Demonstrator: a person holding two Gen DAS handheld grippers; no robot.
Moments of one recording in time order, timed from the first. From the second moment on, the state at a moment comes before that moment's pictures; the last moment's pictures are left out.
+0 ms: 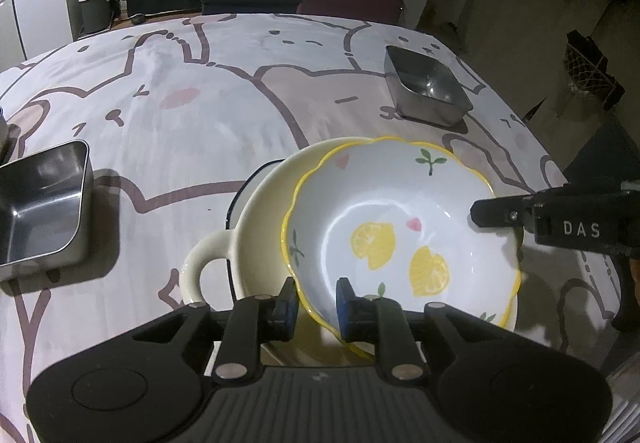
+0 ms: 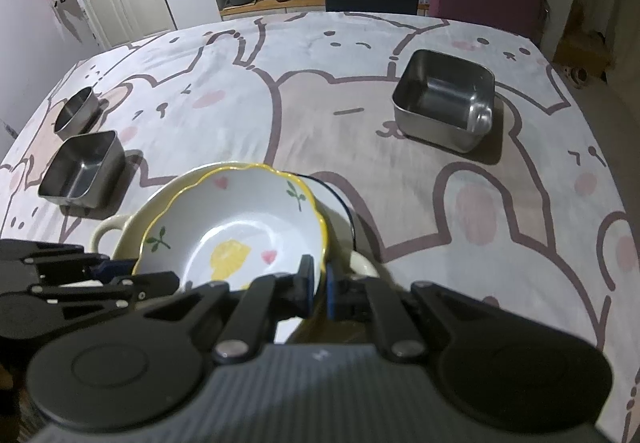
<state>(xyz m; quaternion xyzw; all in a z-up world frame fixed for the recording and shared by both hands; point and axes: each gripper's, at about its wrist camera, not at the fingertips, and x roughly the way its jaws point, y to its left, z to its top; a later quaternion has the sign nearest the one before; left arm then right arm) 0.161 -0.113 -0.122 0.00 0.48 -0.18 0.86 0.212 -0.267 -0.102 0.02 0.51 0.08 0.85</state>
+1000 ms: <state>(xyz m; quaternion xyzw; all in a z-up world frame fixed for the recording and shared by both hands) 0.150 -0.099 -0.098 -0.02 0.47 -0.19 0.86 0.219 -0.261 -0.111 0.03 0.53 0.09 0.84</state>
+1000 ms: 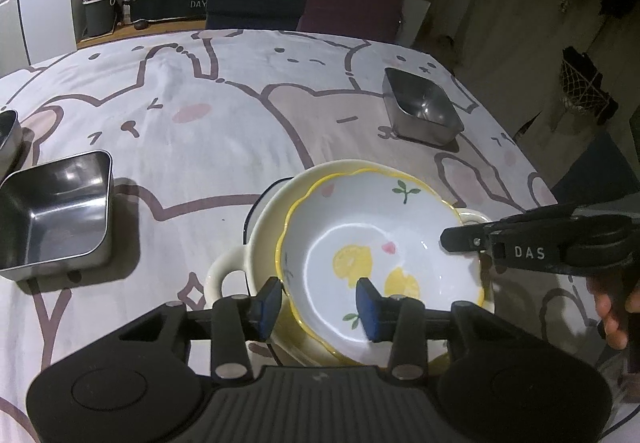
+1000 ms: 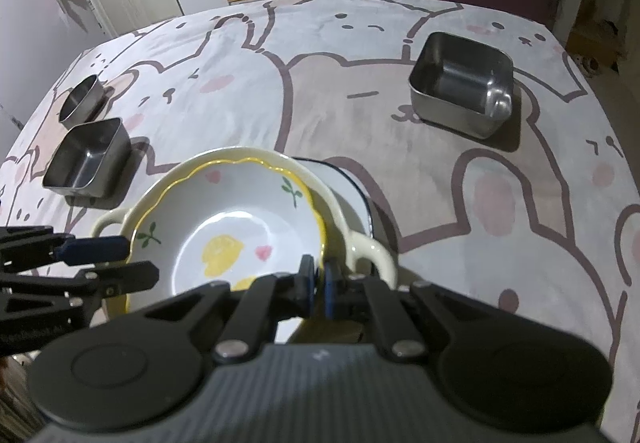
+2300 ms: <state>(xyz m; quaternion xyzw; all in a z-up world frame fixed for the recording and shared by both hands) 0.143 -0.051 -0.040 -0.03 0.39 -0.17 0.90 0.203 -0.274 -0.063 0.09 0.44 0.08 0.89</state>
